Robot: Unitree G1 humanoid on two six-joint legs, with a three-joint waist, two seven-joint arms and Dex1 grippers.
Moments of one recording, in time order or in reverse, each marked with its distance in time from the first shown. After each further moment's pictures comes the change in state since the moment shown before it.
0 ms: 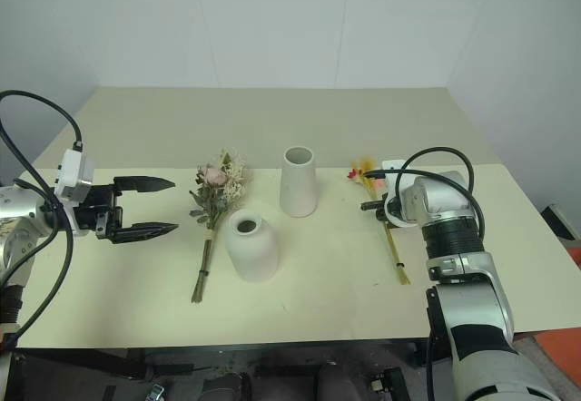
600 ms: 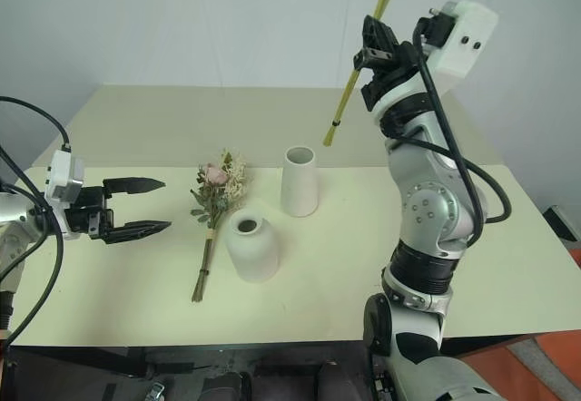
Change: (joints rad) left arm 0.058 0.016 0.059 -0.053 -0.021 0.063 0.066; right arm 0.034 0.397 -0.298 -0.720 0.274 -0.695 -0.100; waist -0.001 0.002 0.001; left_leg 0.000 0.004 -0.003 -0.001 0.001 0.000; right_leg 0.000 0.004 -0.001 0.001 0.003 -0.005
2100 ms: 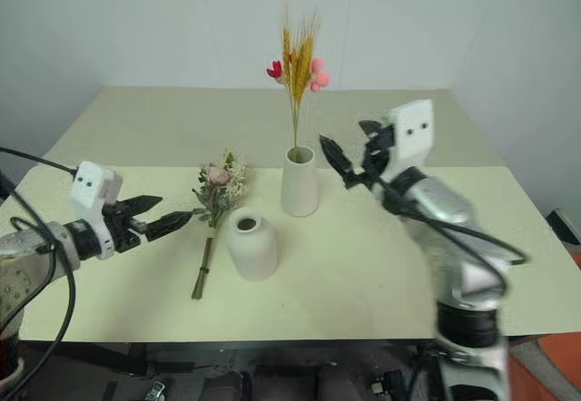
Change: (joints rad) left arm 0.056 -0.160 0.161 -0.667 -0.257 1.084 0.998; right arm 0.351 -0.501 0.130 -0.256 0.066 0.308 0.286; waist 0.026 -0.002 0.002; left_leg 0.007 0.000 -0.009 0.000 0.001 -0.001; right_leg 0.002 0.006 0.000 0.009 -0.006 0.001
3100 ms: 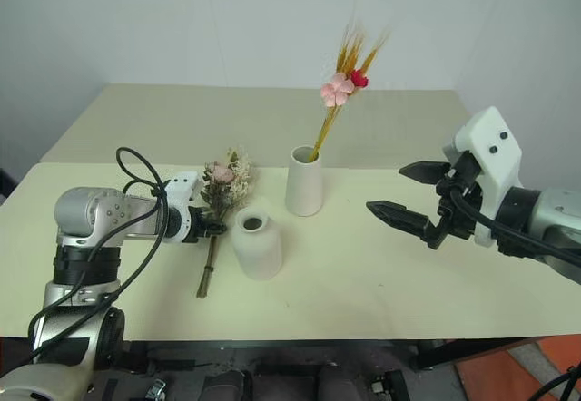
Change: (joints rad) left arm -0.424 -0.269 -0.282 0.569 0.209 0.278 0.241; right arm 0.195 -0.508 -0.324 -0.143 0.450 0.268 0.194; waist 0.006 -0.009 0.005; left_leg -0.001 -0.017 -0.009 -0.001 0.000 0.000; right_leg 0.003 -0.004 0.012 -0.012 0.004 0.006
